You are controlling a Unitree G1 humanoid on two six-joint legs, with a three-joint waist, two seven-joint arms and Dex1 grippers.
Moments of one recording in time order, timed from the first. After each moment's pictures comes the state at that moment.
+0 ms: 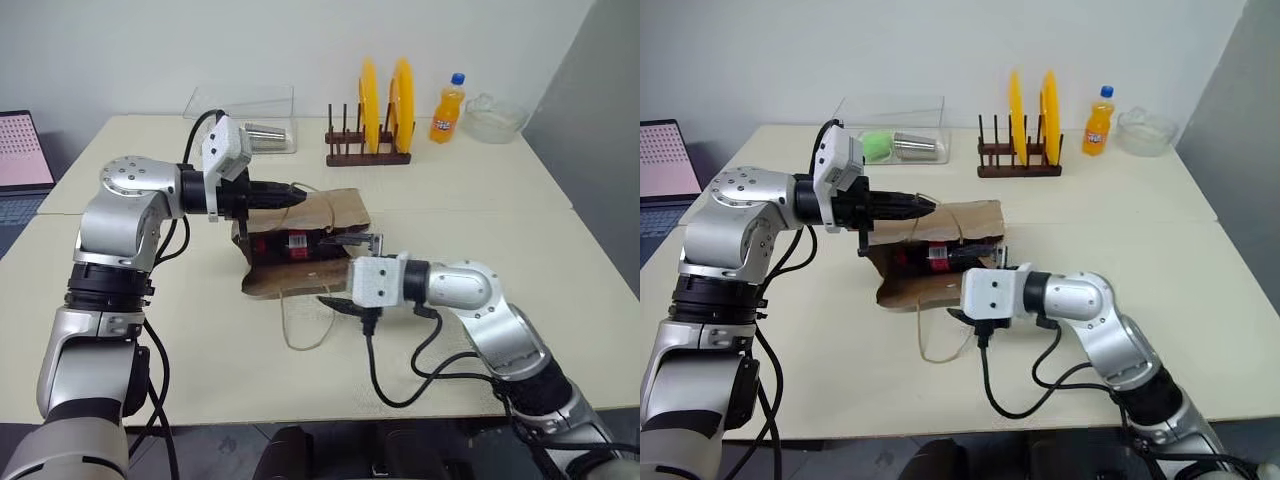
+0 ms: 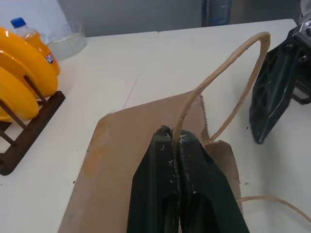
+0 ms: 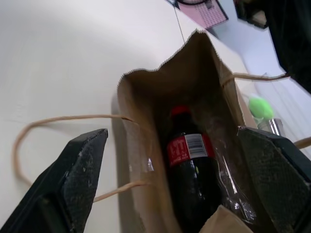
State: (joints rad) left arm -0.88 0.72 -0.05 0.25 -0.35 0.37 -1.32; right arm -0.53 -0.36 0.41 -0.33 -0.24 0.26 0.88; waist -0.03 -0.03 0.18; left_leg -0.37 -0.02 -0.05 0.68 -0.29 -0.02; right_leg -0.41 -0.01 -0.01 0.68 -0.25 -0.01
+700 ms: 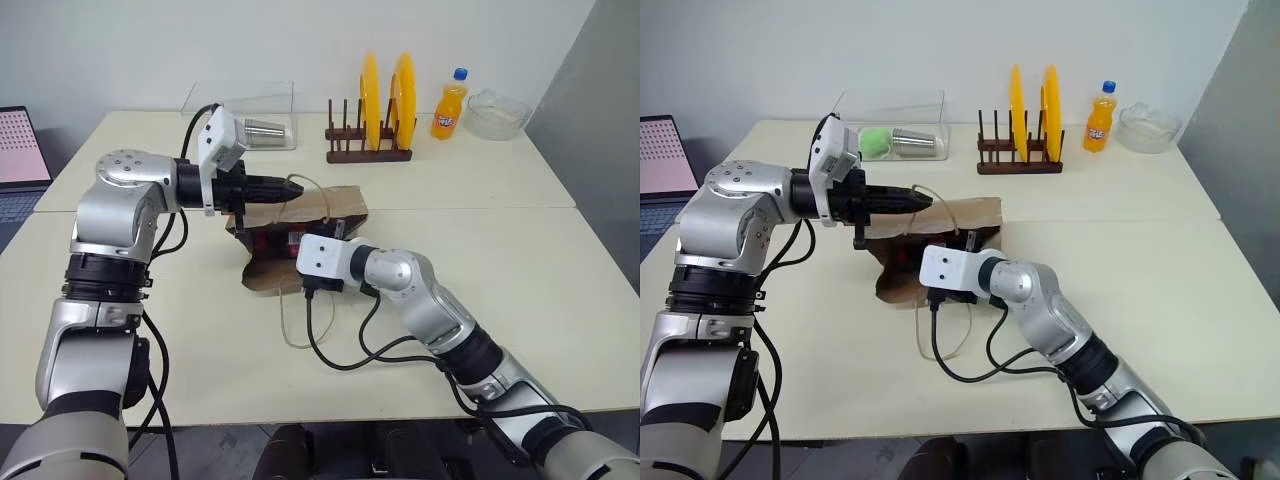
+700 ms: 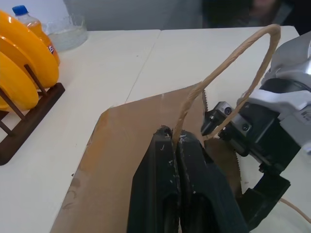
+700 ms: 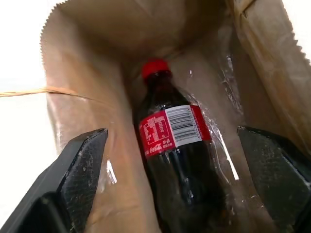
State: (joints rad) left arm -0.93 0.72 -0.05 0.31 -0.35 0.41 -1.35; right arm -0.72 -0.16 0.56 -0.01 -0.48 0.40 0.66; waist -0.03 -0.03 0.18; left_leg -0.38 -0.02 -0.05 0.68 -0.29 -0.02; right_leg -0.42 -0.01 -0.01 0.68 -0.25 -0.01
